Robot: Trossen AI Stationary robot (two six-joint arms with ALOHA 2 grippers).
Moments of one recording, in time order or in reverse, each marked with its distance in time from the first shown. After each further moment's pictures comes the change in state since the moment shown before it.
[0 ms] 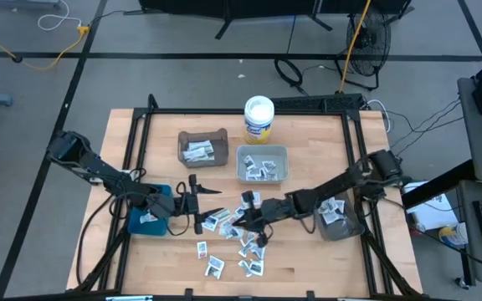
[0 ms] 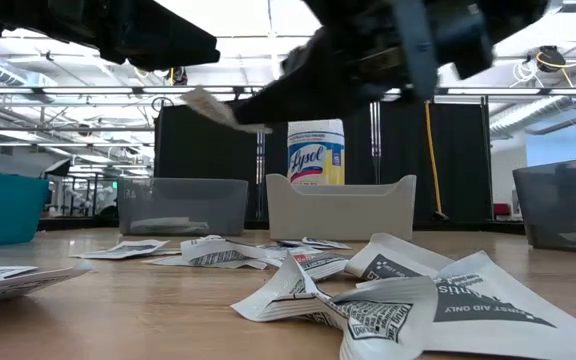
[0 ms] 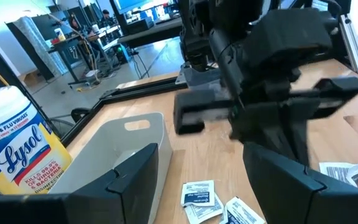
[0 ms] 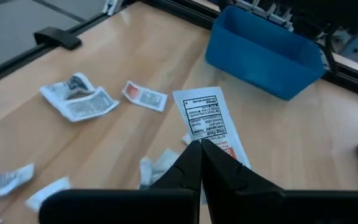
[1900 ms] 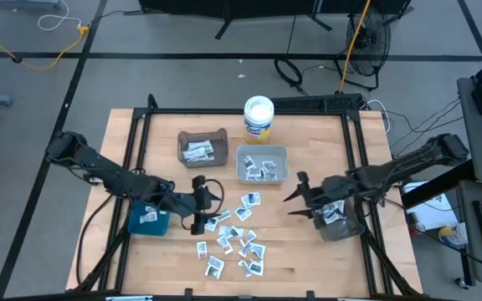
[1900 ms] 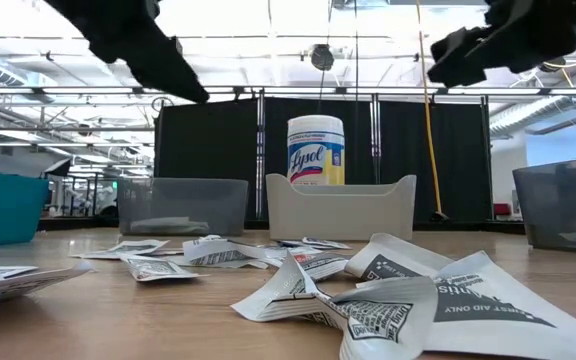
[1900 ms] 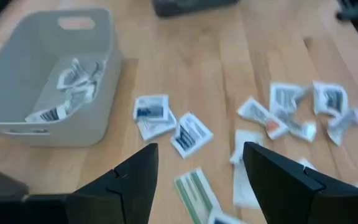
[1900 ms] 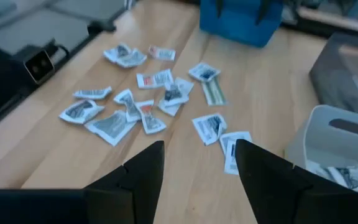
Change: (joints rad) left arm 0.095 -0.007 0.288 -0.799 0.308 -0.362; right arm 0.016 -0.878 -0.450 -0.481 -0.001 0.155
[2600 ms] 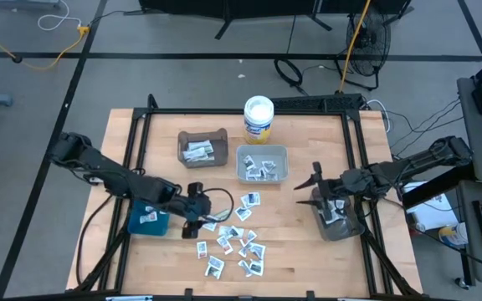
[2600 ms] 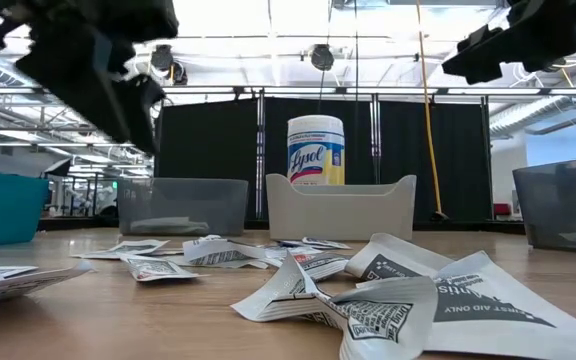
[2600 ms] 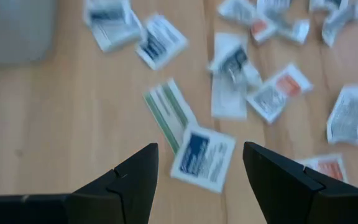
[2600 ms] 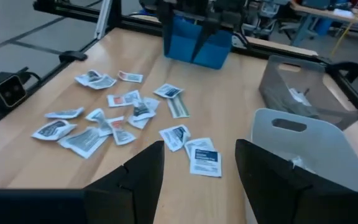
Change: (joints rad) left arm 0.005 0.064 0.047 -0.274 0.192 -0.061; right arm -0.003 -0.270 -0.116 -0.024 0.117 0.009
